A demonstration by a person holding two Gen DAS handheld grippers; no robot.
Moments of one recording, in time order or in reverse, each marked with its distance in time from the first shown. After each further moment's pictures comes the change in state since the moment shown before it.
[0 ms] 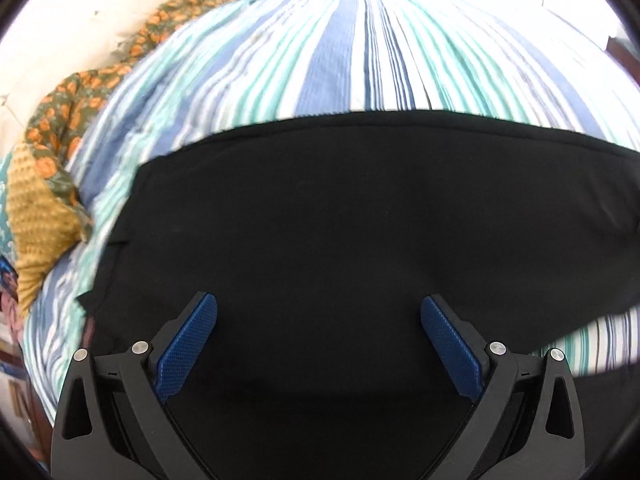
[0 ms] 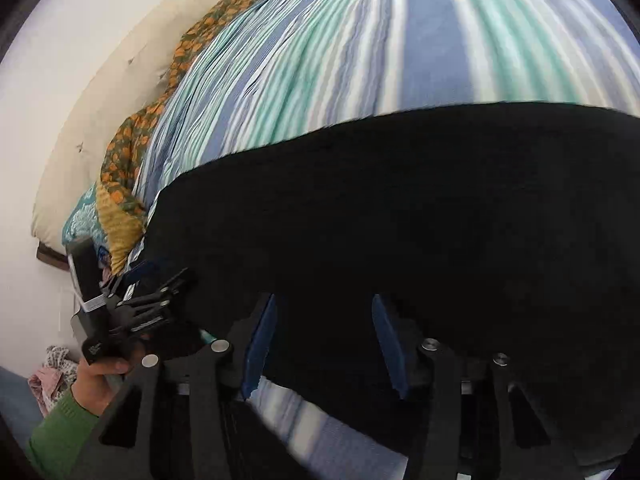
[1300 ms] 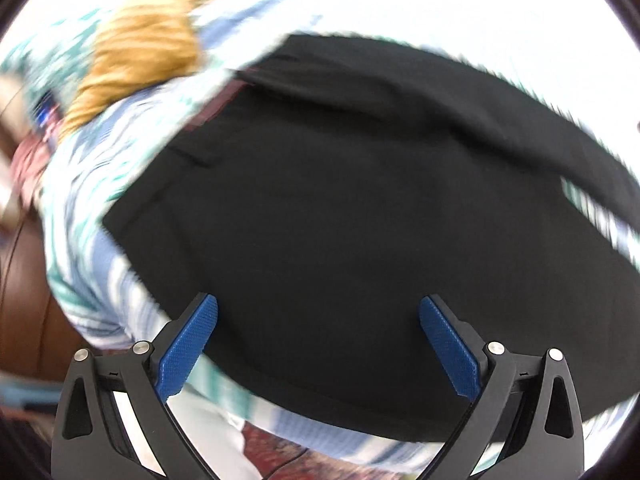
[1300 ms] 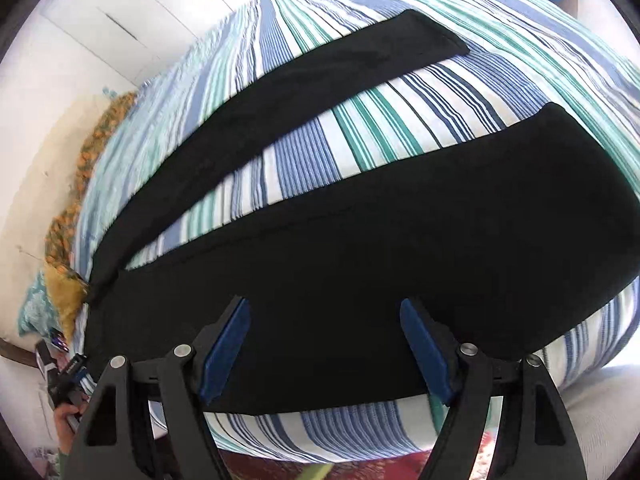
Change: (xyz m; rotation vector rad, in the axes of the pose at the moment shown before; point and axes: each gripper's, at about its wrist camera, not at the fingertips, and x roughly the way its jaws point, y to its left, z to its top) left arm -0.060 0.059 -0.152 -0.234 0.116 -0.017; right arm -0.211 -0.064 -0.259 0.380 -0.232 -0.349
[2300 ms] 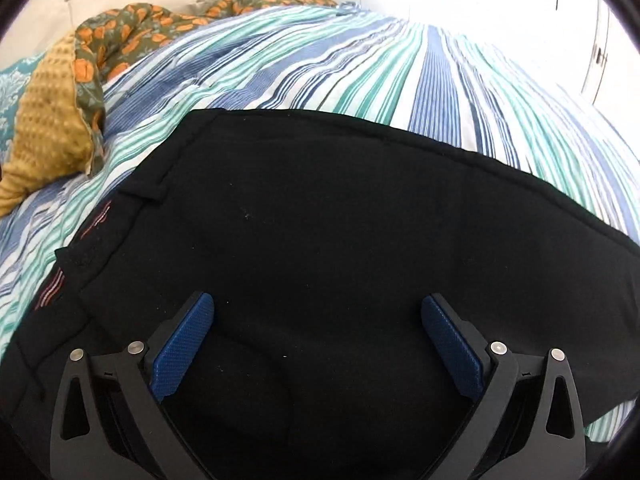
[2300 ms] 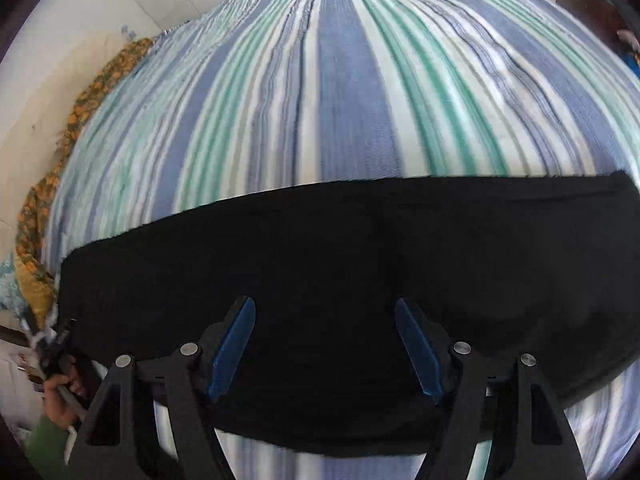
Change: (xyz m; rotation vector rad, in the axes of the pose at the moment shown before) left arm 0.099 -0.036 0.157 -0.100 -0.229 -0.053; right arm 0.162 0.097 0.224 -0.289 0.070 -0.051
